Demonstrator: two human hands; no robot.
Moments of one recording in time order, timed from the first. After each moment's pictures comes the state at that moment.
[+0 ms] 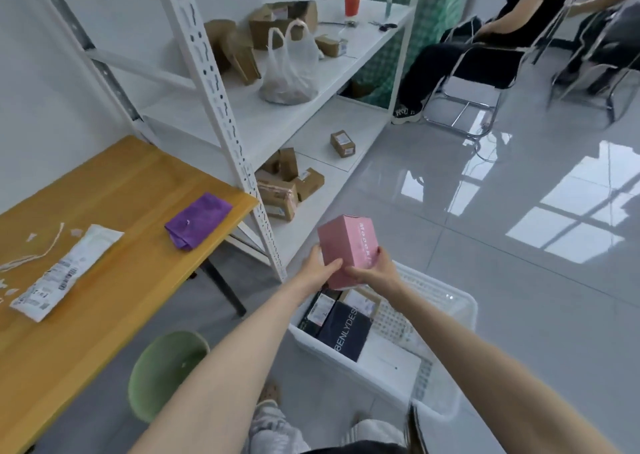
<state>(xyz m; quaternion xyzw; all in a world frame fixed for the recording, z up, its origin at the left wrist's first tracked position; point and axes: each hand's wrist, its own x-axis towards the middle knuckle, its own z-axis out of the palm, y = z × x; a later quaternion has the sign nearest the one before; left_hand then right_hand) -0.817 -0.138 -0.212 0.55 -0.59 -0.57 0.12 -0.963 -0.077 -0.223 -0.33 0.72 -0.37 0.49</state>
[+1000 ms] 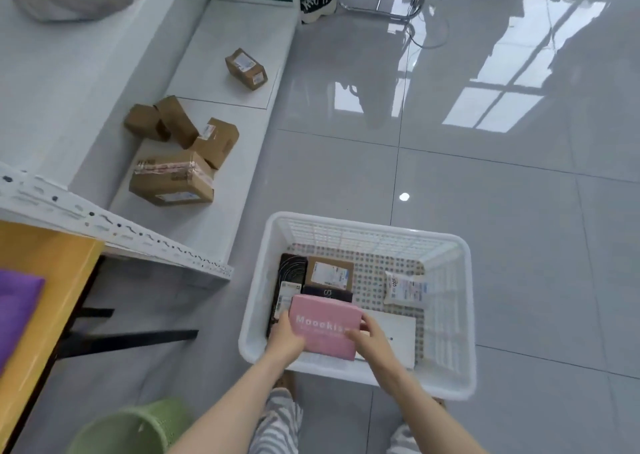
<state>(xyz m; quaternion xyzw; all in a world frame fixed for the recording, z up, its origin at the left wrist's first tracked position) -0.856 -0.211 -0.492 0.56 -0.58 -0.57 -0.16 -0.986 -0.081 -0.468 0.00 0.72 -0.41 0.56</state>
